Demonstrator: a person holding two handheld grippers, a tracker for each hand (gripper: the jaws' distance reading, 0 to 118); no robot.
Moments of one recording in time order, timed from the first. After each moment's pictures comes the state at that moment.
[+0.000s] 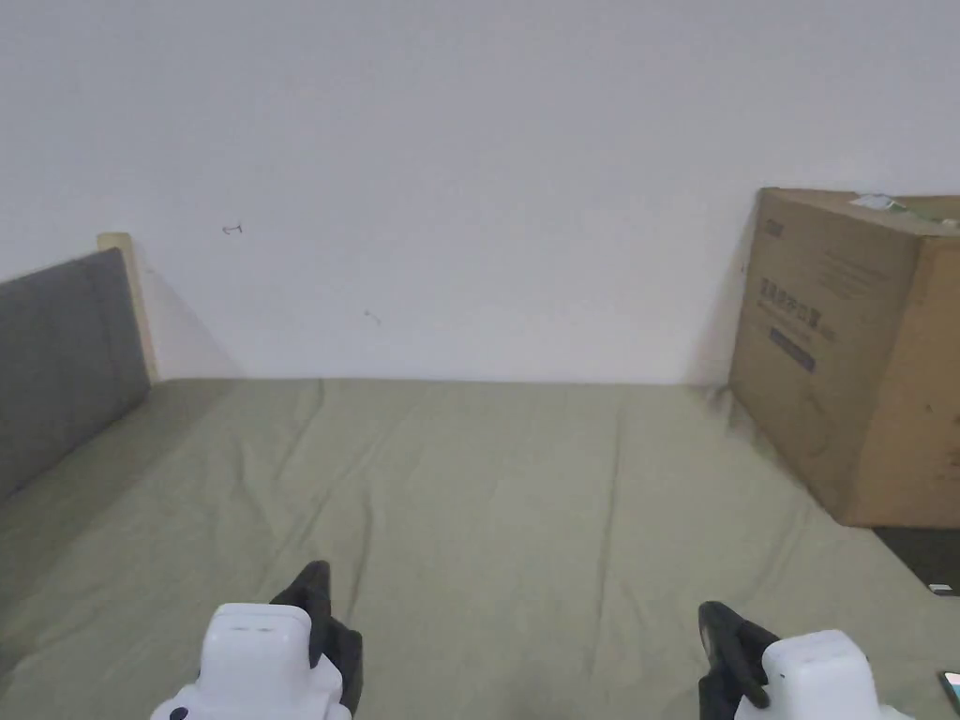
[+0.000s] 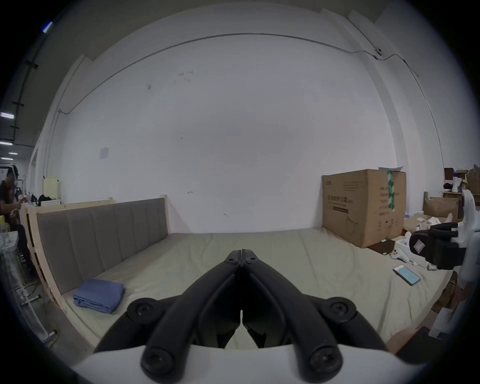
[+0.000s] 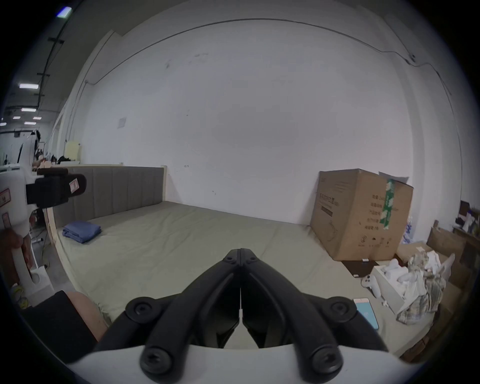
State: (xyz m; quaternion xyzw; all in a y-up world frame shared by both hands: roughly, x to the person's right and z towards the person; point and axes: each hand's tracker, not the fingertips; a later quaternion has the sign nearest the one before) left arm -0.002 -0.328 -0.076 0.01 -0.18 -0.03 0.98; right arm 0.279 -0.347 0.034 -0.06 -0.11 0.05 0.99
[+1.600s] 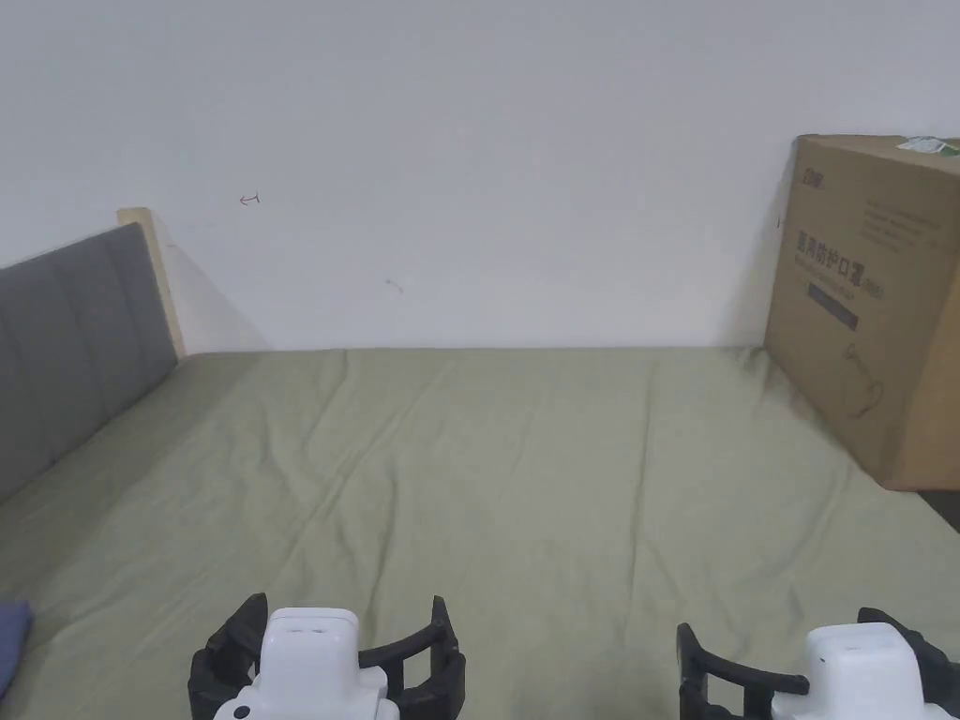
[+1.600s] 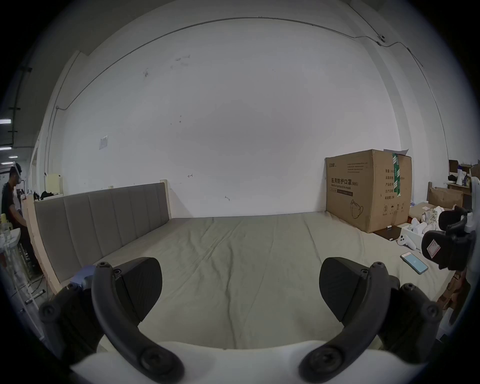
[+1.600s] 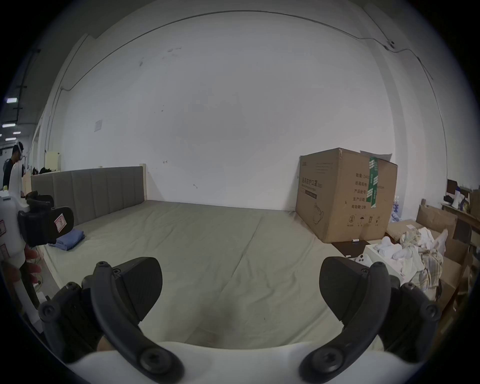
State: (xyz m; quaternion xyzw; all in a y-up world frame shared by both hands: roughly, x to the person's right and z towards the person) left arm 0.013 -0.360 -0.098 -0.03 -0.16 -0.04 0.99; right arm 0.281 -0.365 0.015 -0.08 -0.15 0.02 0.99
